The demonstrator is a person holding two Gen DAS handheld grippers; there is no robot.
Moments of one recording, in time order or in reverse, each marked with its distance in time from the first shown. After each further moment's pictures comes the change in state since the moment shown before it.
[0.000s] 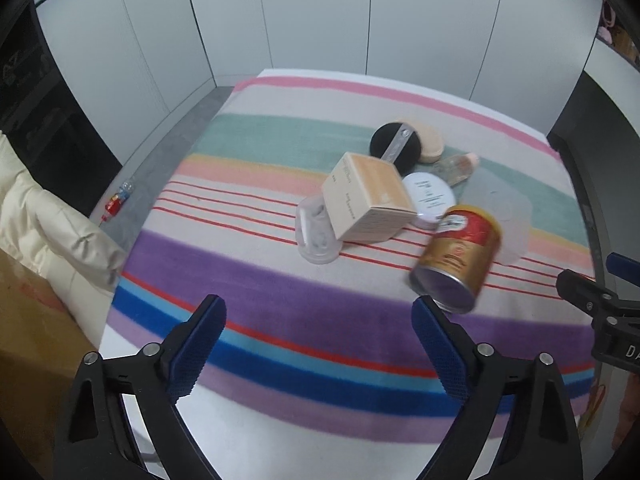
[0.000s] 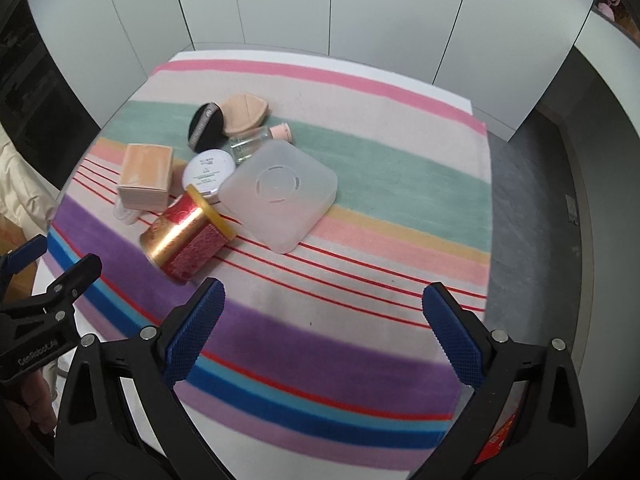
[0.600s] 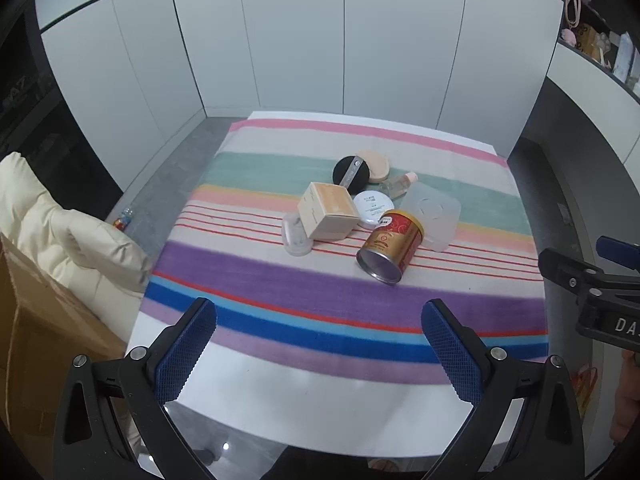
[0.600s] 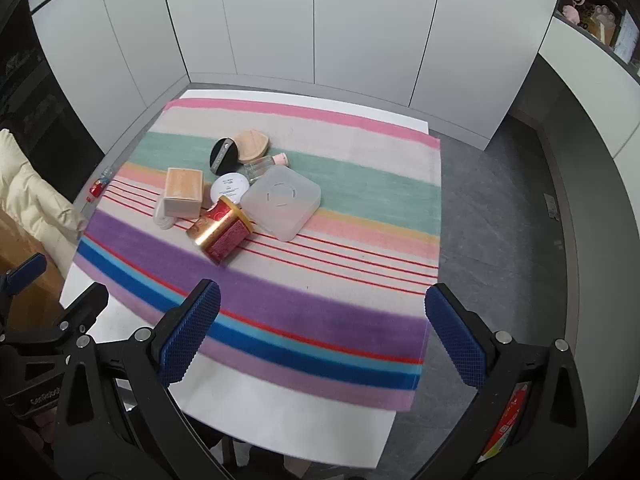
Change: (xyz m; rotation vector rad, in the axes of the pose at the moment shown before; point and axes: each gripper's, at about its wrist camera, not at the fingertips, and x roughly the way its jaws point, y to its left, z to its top) left arm -0.103 -0.018 -0.025 0.050 -0.094 -0.037; right arm -0.099 -0.003 -0.027 0.047 -0.091 -0.031
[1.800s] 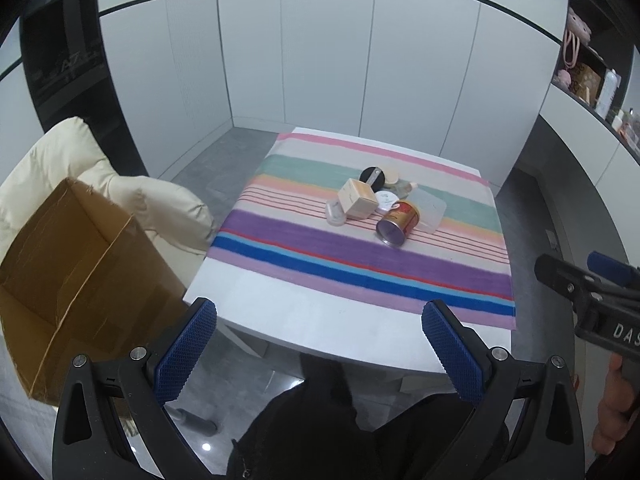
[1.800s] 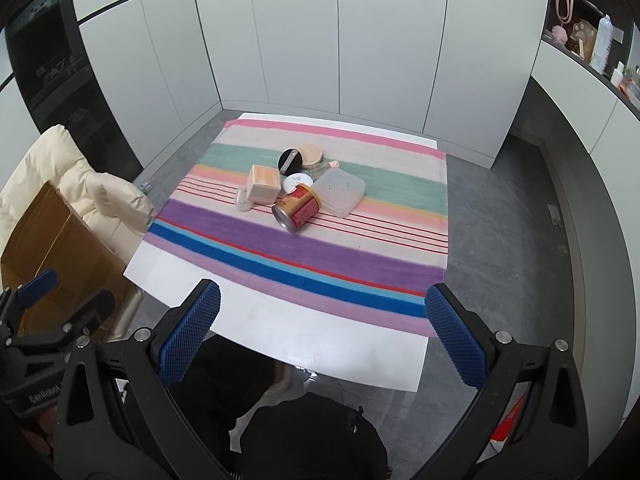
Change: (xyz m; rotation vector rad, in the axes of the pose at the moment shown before) left arm -0.148 0.060 -0.086 -0.090 -0.108 -0.001; right arm -0.139 0.054 -0.083 -0.010 -0.126 0.067
